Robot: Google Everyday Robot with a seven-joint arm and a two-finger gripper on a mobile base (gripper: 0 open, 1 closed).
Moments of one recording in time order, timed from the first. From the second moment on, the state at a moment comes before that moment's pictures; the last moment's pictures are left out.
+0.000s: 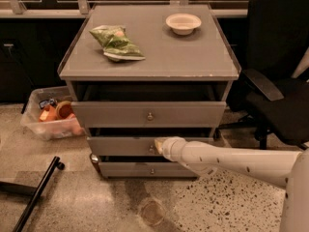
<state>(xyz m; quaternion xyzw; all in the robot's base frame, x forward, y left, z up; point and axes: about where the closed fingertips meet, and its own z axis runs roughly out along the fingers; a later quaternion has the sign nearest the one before) 0.655 -0.047 0.497 -0.18 0.87 0.18 0.43</state>
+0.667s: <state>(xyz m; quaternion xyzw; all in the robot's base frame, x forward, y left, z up) 0.703 -0.064 0.473 -0.12 0.85 0.17 0.48</state>
